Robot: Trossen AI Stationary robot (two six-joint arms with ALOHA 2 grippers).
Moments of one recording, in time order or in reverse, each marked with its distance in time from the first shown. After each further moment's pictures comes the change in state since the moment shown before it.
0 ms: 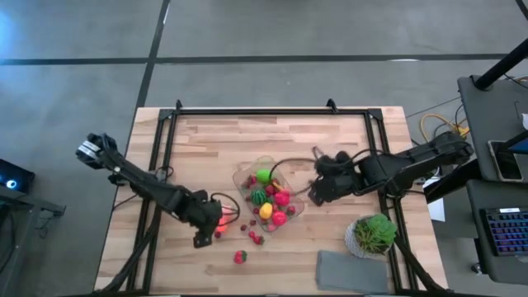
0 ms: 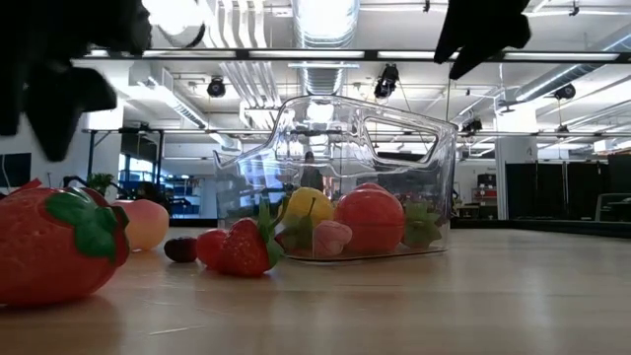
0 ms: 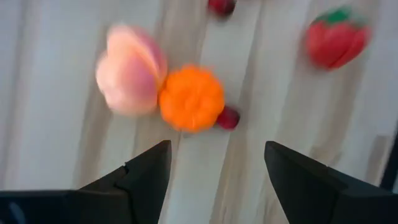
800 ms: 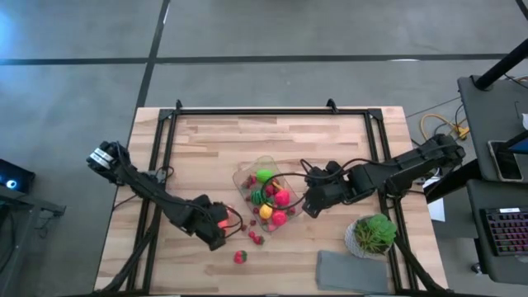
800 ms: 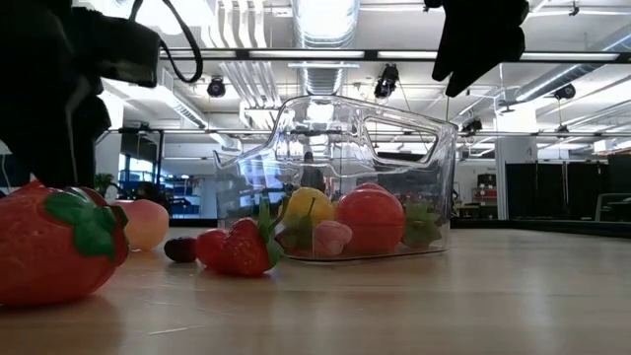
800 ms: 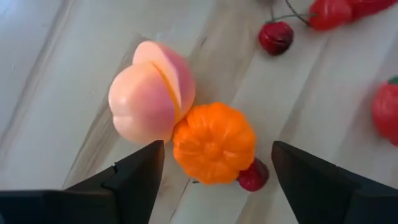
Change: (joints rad) left arm -0.064 0.173 -0.003 0.097 -0.222 -0.263; right arm 0.024 0.101 0.000 0.072 -0.117 -0.038
